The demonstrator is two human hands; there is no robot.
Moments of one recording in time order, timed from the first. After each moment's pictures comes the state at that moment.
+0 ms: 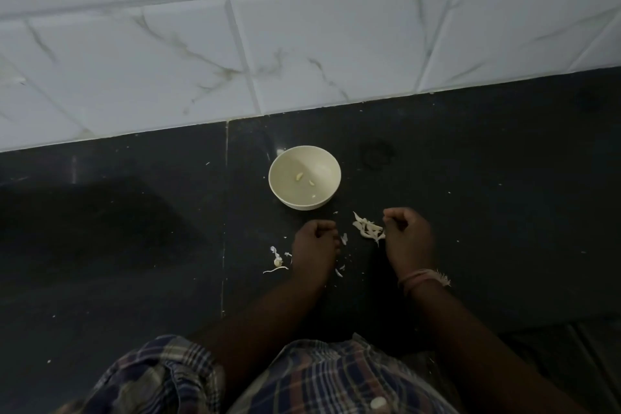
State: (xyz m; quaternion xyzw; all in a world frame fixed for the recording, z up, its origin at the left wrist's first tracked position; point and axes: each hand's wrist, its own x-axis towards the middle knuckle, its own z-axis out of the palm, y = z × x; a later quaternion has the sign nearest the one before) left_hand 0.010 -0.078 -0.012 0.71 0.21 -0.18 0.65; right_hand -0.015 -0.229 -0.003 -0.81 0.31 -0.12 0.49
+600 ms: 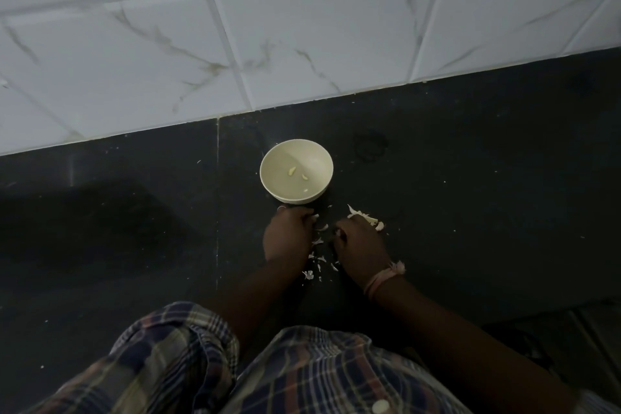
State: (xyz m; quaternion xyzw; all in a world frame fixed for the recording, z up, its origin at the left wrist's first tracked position) left_hand 0.033 -0.047 -0.010 0.95 0.00 -0.08 0.30; right_hand -0.014 -0.189 -0.038 -0.95 0.04 -0.02 0.30
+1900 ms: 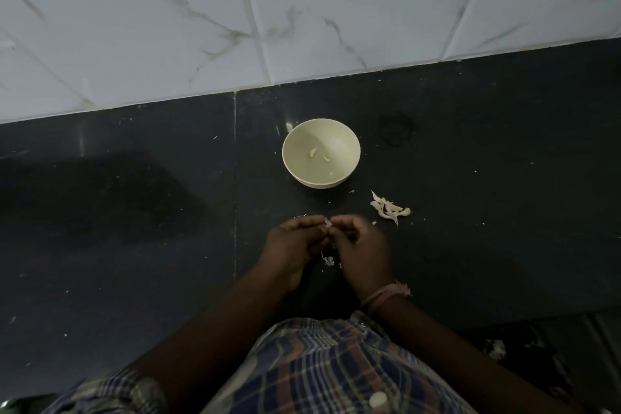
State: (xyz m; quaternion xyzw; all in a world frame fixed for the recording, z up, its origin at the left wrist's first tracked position) left_hand 0.005 -0.011 0.000 0.54 0.28 -0.27 0.75; right_hand -0.034 -0.130 -0.019 -0.76 0.22 -0.02 0.61
